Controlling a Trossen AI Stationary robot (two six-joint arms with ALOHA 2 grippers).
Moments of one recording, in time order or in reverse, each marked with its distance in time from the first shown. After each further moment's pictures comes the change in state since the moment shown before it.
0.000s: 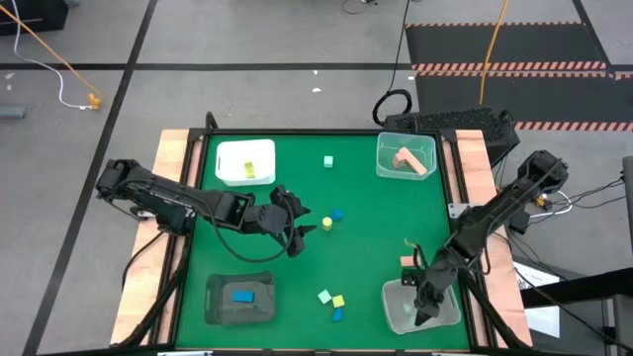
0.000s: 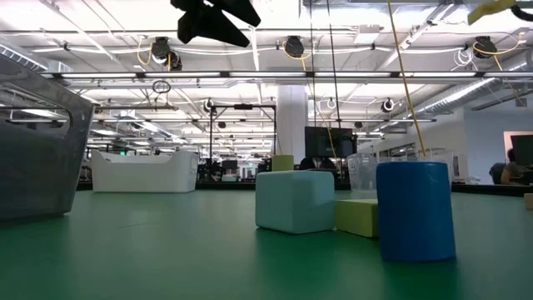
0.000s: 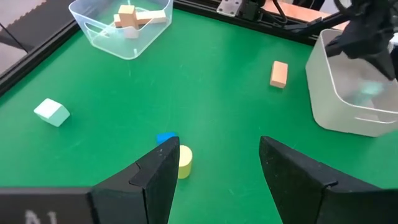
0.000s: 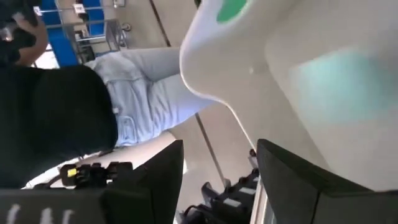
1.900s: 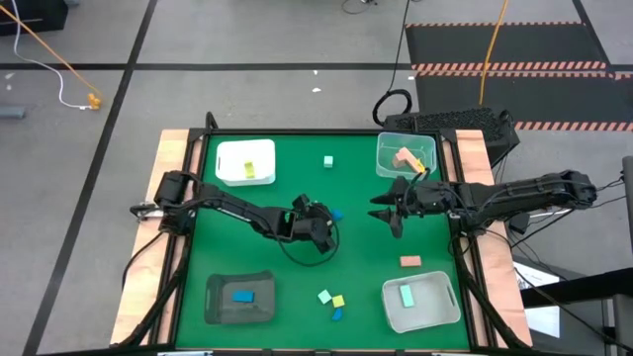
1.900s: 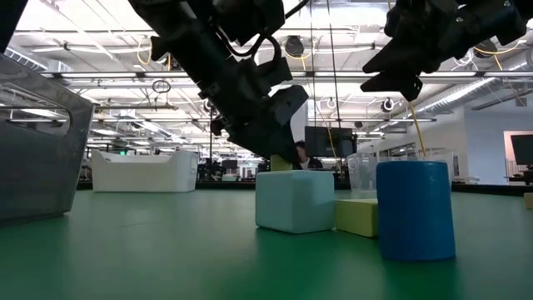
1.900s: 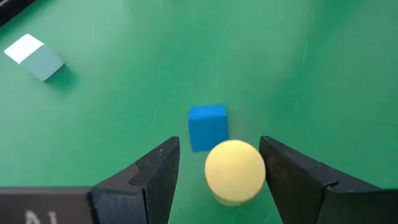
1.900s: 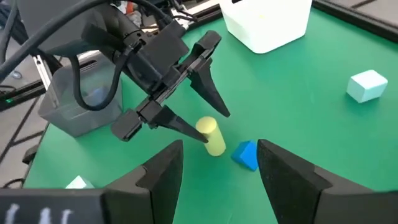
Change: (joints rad) left arm 0.093 0.472 0.001 0.267 -0.123 -0.019; right arm -0.721 -0.308 0.000 -0.156 0.498 -1.147
